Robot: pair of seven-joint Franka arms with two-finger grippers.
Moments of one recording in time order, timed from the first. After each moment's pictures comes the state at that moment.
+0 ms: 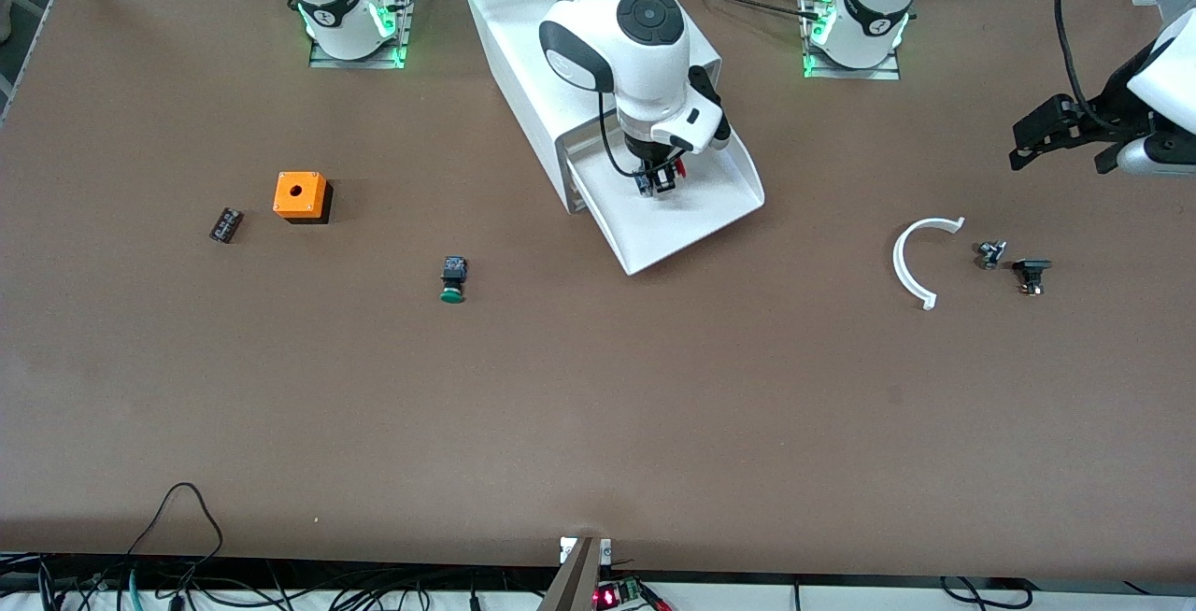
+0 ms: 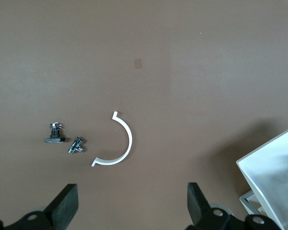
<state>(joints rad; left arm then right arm) 0.06 -0.04 -0.08 -1.62 -0.01 1.60 0.00 0.79 0.67 0.21 -1.33 -0.13 2.05 -0.85</state>
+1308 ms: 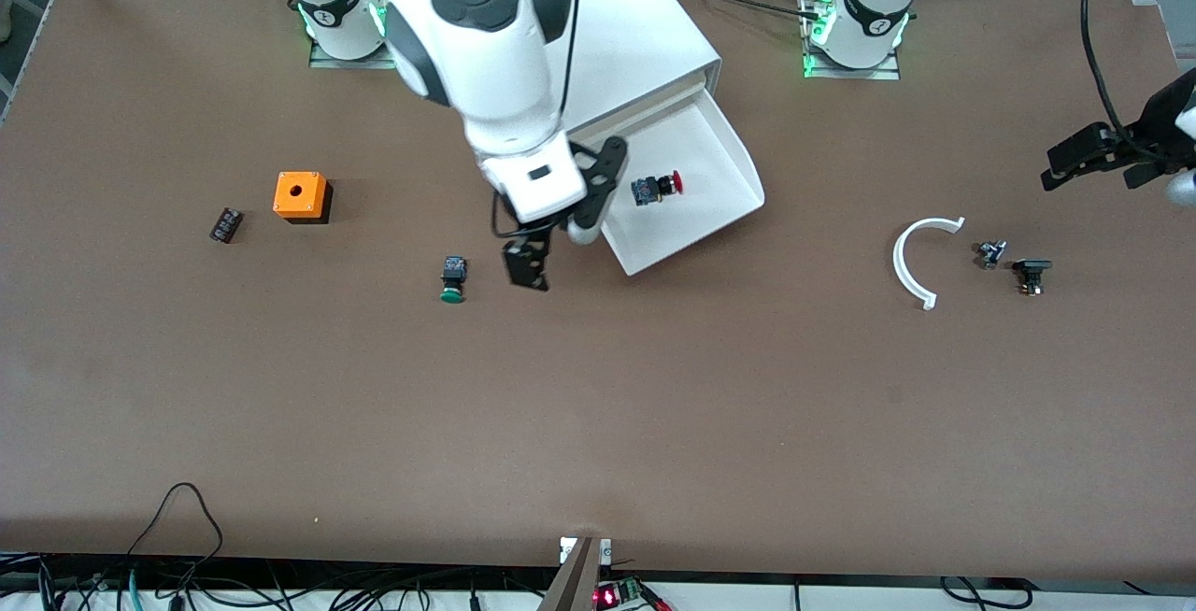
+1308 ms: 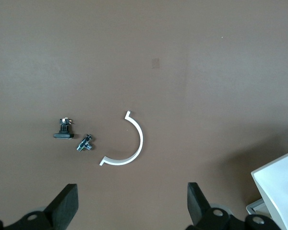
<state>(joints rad) 0.06 0.02 -0.01 -1.61 -0.01 1.62 0.00 0.67 0.53 -0.01 -1.22 -0.11 2.01 -0.52</state>
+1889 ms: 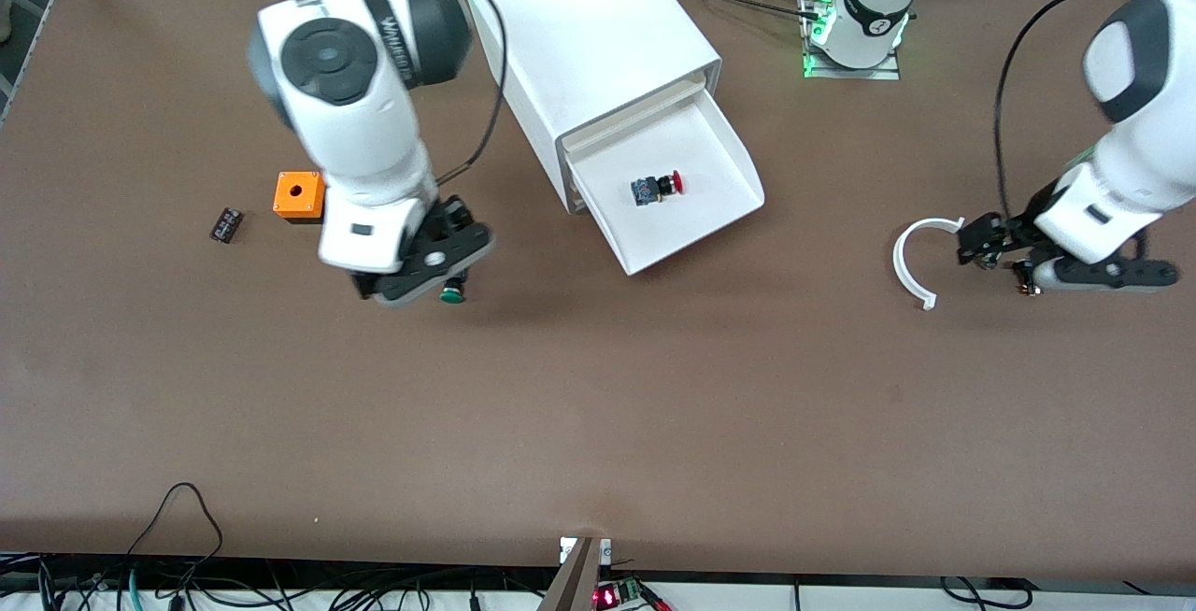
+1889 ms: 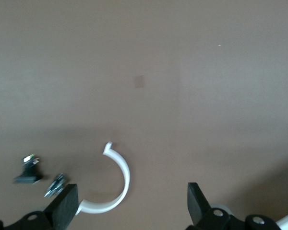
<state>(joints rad) 0.03 0.12 -0.05 -1.85 -0.03 2.03 -0.01 0.53 0.44 -0.09 -1.28 -0.11 1.80 -0.07</state>
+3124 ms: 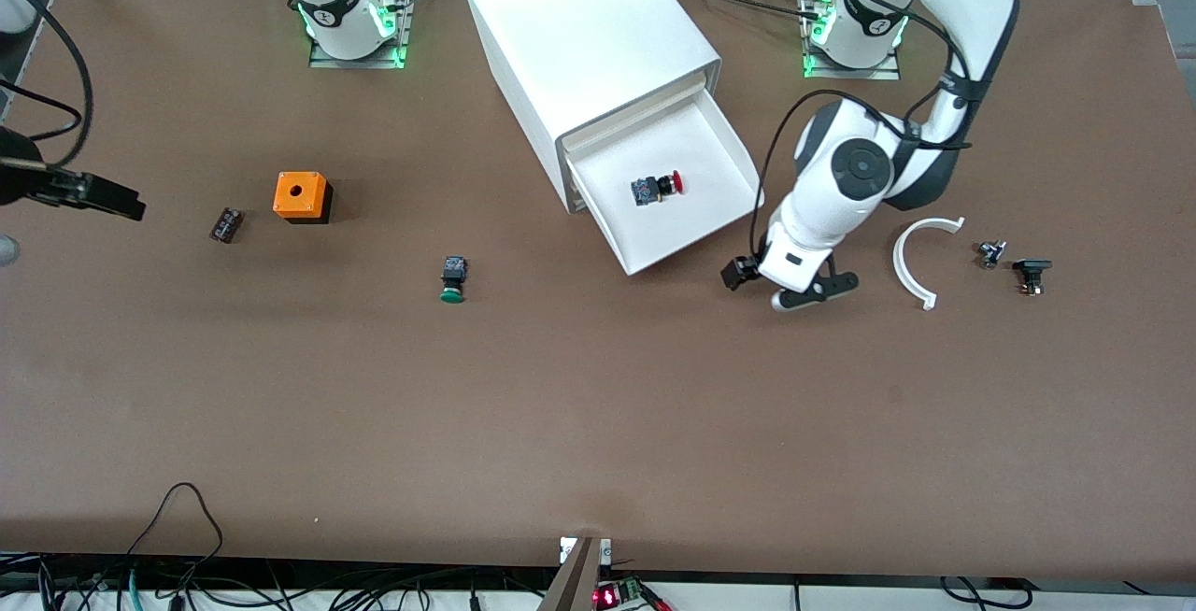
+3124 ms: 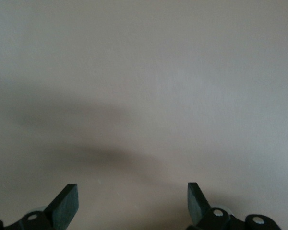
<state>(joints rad) -0.26 0.38 -0.19 -2.05 -0.05 2.50 -0.75 0.21 0.21 -0.29 -1.37 0.01 1.46 0.08</state>
